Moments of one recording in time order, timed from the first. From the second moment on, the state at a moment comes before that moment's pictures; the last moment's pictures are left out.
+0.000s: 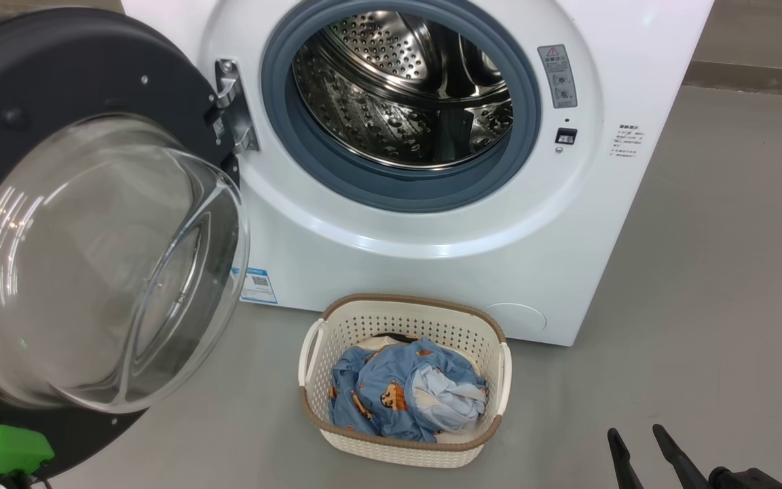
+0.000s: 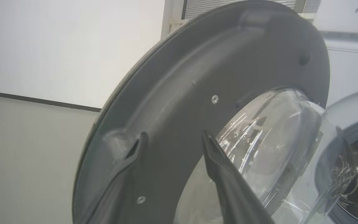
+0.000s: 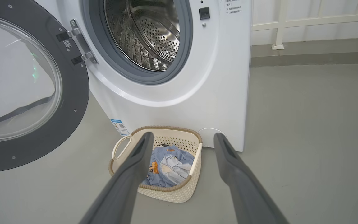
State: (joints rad) left arm -0.13 0.04 0.36 0.15 -0.25 0.16 -0.26; right arm 0.15 -0.10 0.02 0.20 0.30 0.13 -0.25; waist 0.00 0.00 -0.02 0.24
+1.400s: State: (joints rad) left arm 0.21 0.04 0.06 0.05 -0.26 -0.01 -0.26; right arm 0.14 -0.12 0.05 0.14 0.29 0.13 -0.25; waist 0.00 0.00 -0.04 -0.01
